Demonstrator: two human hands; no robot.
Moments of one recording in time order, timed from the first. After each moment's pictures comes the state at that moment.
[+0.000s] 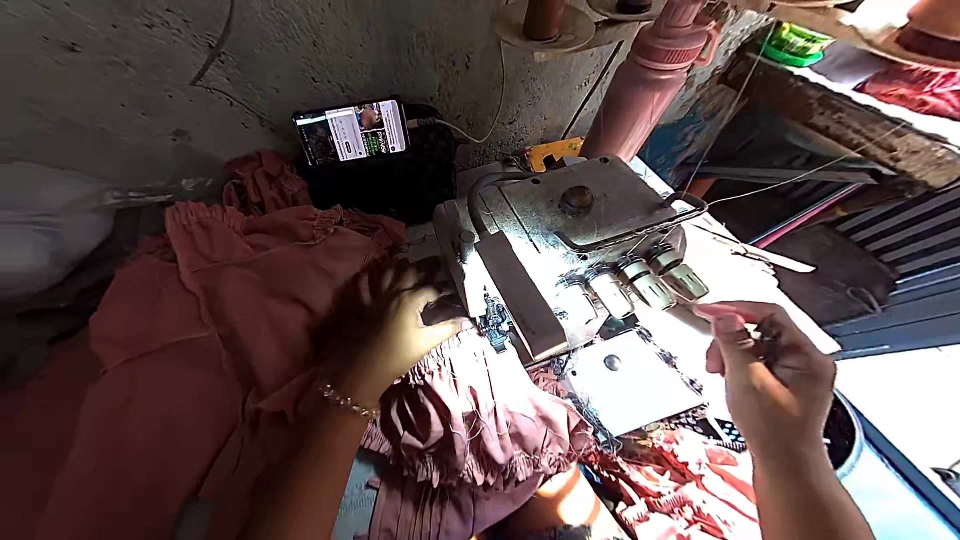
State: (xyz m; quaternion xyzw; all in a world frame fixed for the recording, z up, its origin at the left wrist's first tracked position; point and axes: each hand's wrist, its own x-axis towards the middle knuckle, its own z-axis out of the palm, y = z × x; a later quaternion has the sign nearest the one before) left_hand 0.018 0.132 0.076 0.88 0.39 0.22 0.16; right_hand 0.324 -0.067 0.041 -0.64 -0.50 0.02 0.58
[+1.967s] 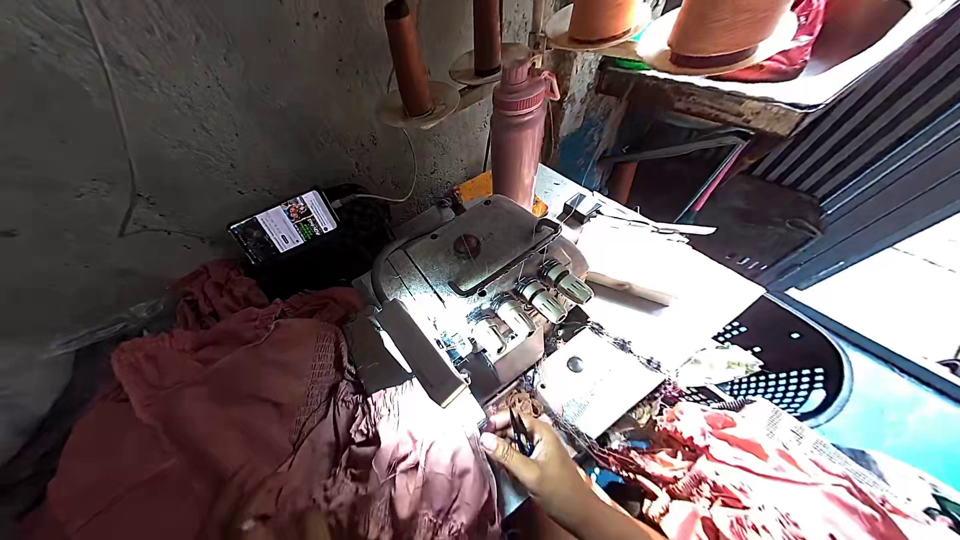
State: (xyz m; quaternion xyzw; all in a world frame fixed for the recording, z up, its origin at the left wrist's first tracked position) left_hand -0.099 0.042 0.047 0.80 0.47 0.38 -0.01; right_hand 0.168 -0.057 -0.006 -0.51 -0.33 0.43 0.67
